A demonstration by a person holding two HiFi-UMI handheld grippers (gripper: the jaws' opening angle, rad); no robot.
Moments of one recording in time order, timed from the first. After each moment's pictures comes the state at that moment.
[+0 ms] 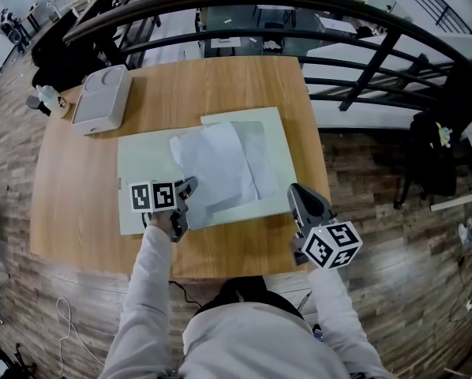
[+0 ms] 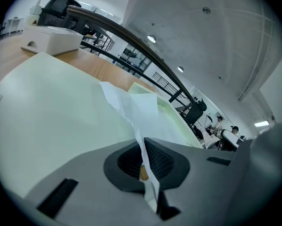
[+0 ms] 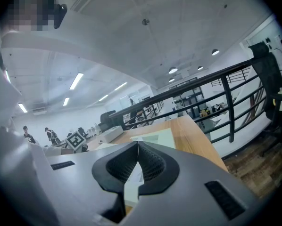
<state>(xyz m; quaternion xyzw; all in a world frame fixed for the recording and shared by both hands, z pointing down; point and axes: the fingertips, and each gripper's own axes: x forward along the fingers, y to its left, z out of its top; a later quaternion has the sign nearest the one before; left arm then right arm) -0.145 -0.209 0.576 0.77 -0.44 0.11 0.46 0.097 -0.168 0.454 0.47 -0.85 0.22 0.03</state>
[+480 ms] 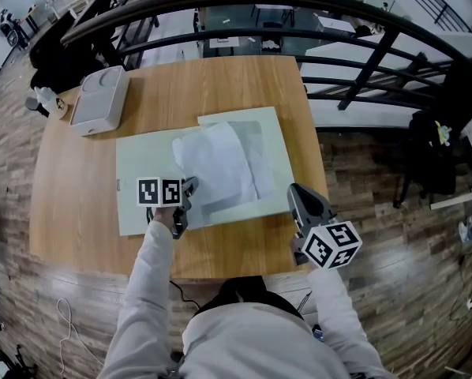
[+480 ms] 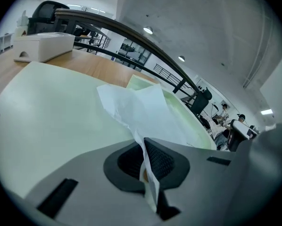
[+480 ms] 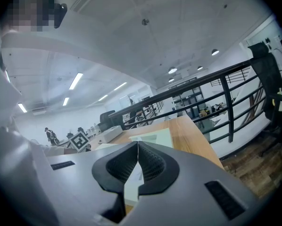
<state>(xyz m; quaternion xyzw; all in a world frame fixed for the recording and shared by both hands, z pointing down) -0.137 -0.216 0.592 0.76 -0.44 0.18 0.44 0.105 -0.169 0.455 0.47 -0.85 0.22 0.03</state>
